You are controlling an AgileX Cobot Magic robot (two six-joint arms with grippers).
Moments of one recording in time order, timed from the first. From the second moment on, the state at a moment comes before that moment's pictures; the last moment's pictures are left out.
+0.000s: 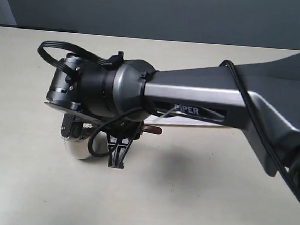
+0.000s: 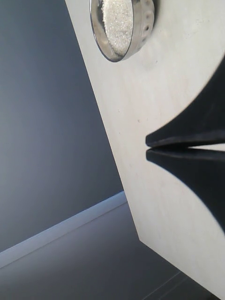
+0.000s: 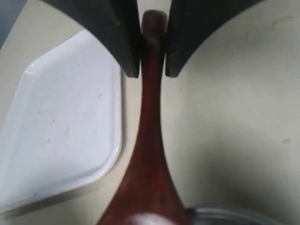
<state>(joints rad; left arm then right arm) -0.15 0.01 0.00 0.30 0.12 0.01 1.22 2.15 -1.63 -0.56 1.22 -0.15</state>
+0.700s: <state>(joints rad) -0.15 0.01 0.00 0.30 0.12 0.01 1.28 2.15 -1.58 -0.72 1.20 0.02</state>
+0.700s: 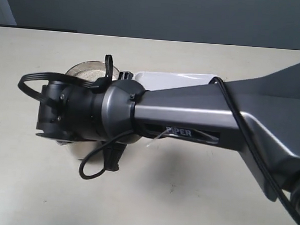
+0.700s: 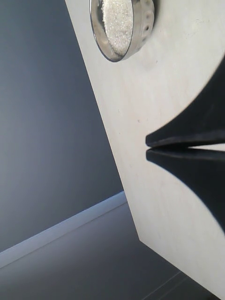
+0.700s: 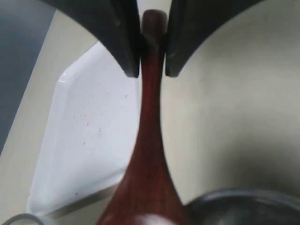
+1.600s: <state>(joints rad) -0.15 0.01 0.00 0.30 0.12 0.01 1.35 2.15 -1.57 -0.84 1.21 0.22</state>
